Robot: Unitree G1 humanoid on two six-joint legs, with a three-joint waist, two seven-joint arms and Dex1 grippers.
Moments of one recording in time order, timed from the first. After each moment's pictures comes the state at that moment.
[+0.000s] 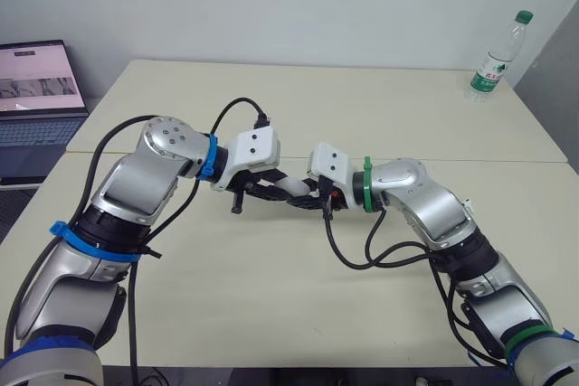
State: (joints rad) left arm -0.83 0.79 -0.32 -0.04 -0.22 0.52 -1.33; right arm -0.77 -0.39 0.41 -0.07 0.15 0.61 0.97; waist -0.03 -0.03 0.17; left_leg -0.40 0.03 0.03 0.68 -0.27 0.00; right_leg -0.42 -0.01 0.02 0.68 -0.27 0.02
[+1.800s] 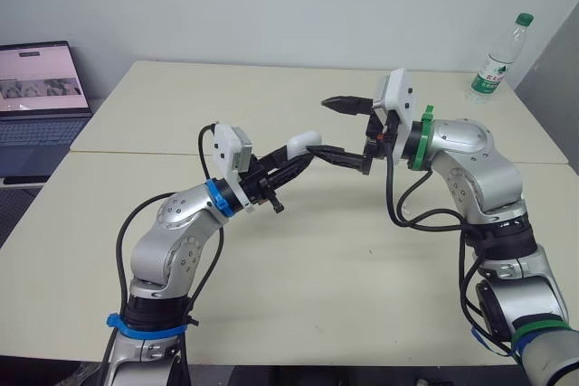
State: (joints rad) left arm -0.40 0.34 0.05 -0.30 -0.53 0.47 -0.74; right arm -0.82 -0.44 0.10 -0.04 0.35 0.42 0.96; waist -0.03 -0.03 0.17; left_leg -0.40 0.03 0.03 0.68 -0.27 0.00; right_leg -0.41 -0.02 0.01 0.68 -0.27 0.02
